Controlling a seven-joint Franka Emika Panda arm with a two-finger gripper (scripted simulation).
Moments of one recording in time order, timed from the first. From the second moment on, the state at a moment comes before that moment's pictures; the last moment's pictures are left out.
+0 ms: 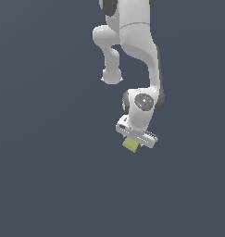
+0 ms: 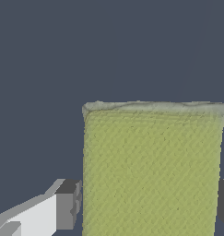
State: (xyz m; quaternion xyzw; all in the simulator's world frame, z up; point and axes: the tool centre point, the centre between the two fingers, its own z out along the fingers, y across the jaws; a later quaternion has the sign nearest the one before) arm -0.004 0.112 0.033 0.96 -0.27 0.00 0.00
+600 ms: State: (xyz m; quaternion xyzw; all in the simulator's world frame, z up) arm -0.033 0.169 0.116 0.96 -0.27 0.00 0.00
